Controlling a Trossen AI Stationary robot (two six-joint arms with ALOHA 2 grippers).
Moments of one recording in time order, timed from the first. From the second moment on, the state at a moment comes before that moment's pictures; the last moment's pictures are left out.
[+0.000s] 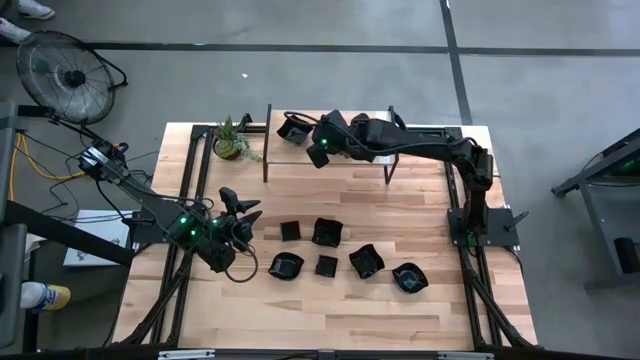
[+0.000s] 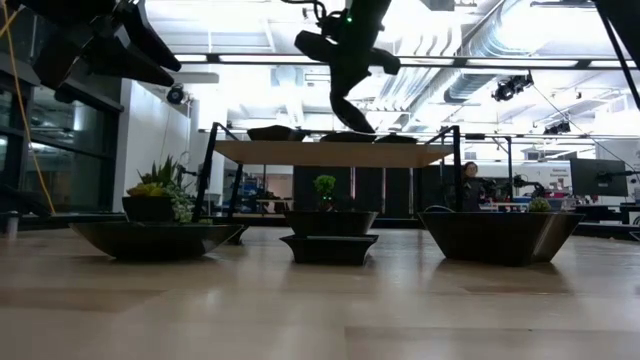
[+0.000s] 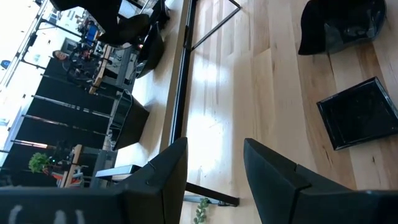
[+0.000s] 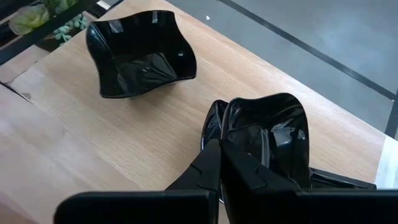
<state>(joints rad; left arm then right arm) -0.63 1.08 0.75 -0.68 -1.13 -0.01 -0.23 1.92 1.91 -0.94 0.54 0.56</state>
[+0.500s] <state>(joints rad) -0.63 1.08 0.75 -0.69 -1.13 -0.01 -0.24 1.92 1.91 -0.95 0.55 0.52</state>
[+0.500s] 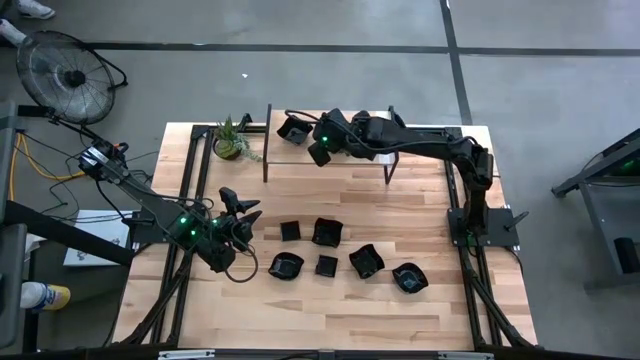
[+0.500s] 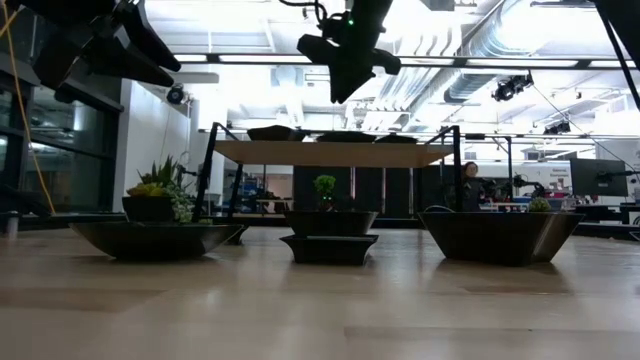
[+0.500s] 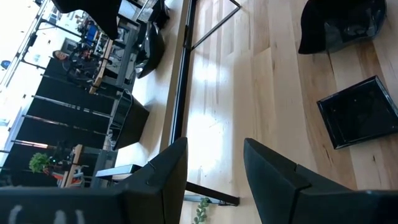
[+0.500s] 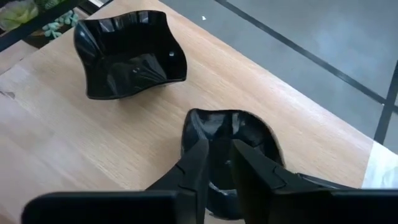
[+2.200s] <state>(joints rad) -0.35 0.92 0.57 -0.42 -0.92 0.10 0.13 1.02 0.61 -0.05 0.70 0.20</state>
